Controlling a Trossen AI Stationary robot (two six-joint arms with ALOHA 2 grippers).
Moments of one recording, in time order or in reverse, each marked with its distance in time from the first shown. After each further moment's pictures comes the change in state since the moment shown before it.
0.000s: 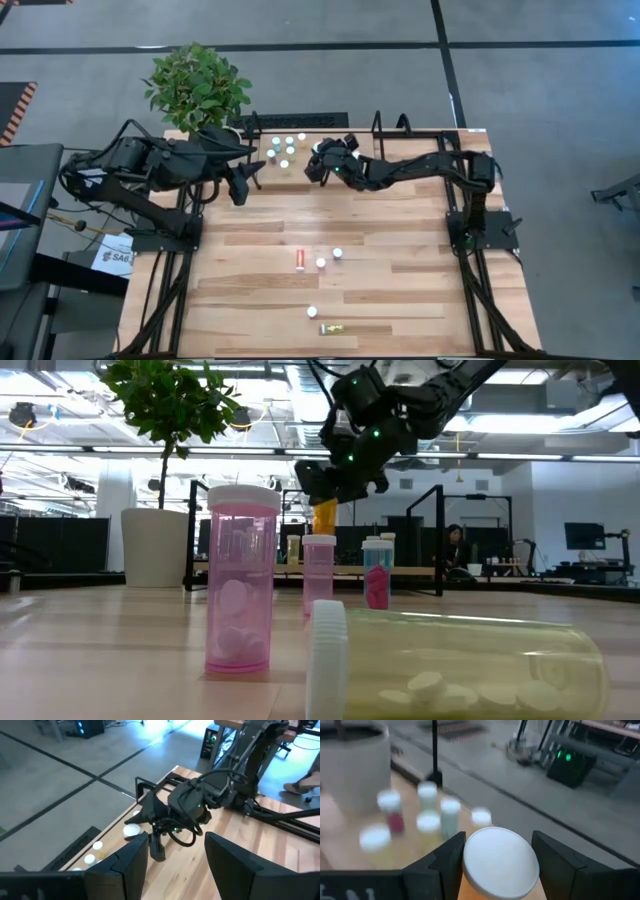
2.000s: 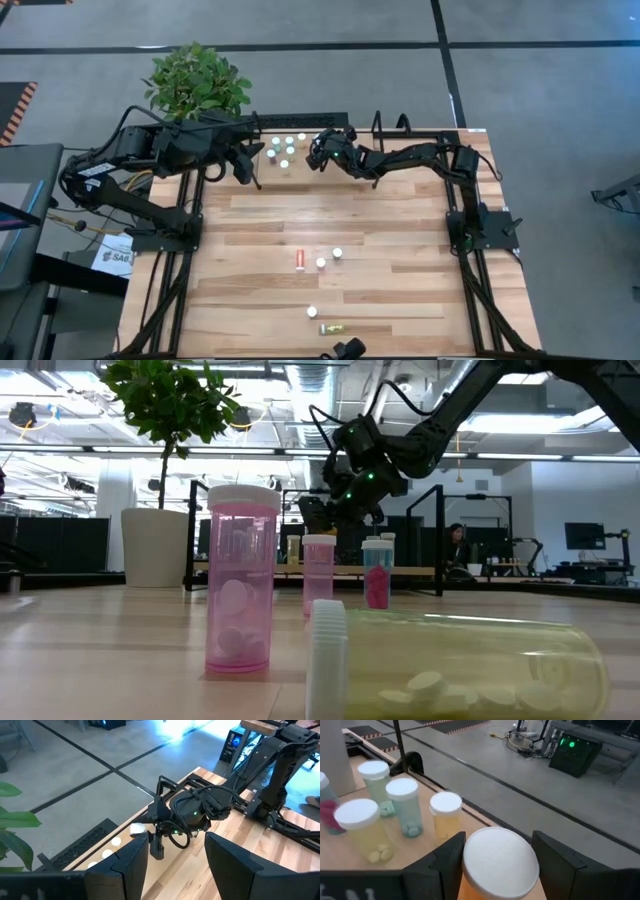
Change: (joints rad) left arm 0.174 0.000 0.000 0.001 0.071 -0.009; right arm -0.146 0.146 0.006 0.151 -0.140 -0.013
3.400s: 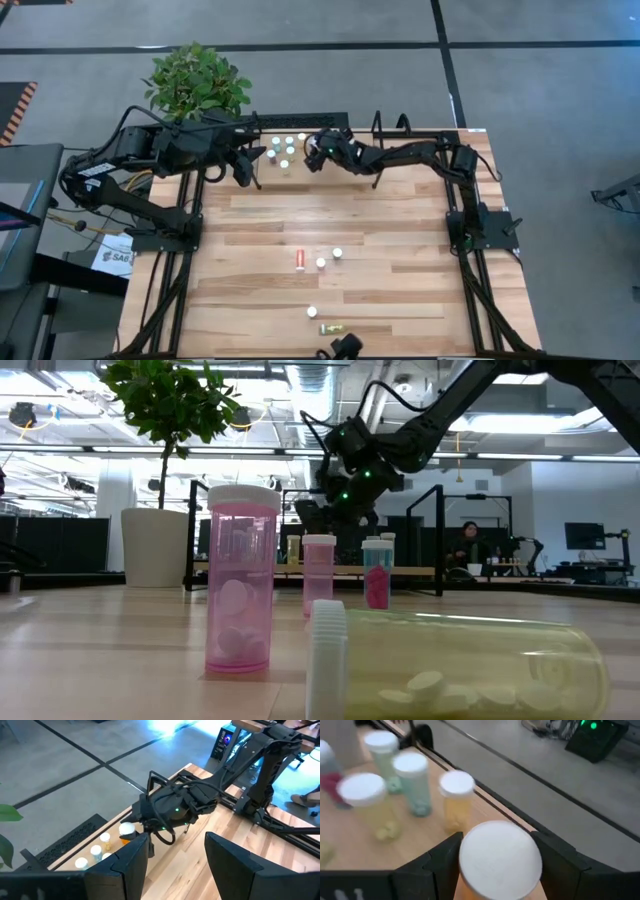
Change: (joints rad) left arm -0.001 0.000 0.000 -0.001 0.052 -0.030; right arm -0.016 0.009 0.080 -0.184 -0.102 0.014
